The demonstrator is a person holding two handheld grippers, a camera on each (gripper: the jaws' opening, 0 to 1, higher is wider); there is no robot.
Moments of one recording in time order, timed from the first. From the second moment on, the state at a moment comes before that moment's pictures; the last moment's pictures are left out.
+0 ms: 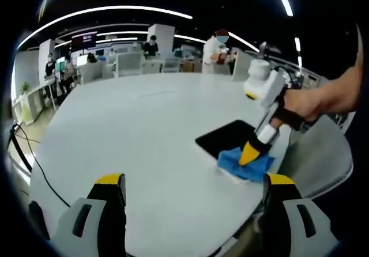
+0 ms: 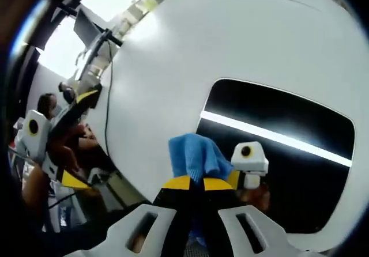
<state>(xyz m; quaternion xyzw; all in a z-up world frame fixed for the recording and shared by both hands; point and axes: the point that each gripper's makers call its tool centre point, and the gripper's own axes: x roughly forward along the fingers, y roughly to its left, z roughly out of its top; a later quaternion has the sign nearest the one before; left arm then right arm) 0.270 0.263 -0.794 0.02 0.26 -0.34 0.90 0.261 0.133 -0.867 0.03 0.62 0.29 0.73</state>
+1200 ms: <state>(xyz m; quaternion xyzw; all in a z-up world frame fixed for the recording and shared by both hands) 0.262 0.271 -0.797 0.02 0.27 -0.33 0.90 0.276 0.132 -0.866 0.03 0.61 0.28 0.74</state>
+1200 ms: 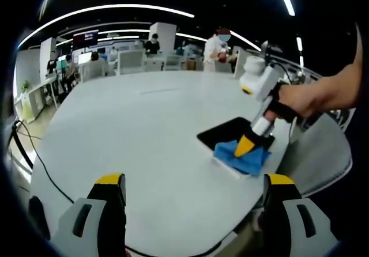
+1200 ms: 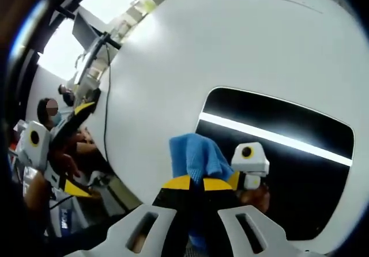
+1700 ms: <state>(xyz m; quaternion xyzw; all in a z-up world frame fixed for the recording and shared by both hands) 0.265 0.277 -0.798 0.05 0.26 -0.32 0.91 0.296 0.134 -0.866 0.04 0.61 0.27 0.74</state>
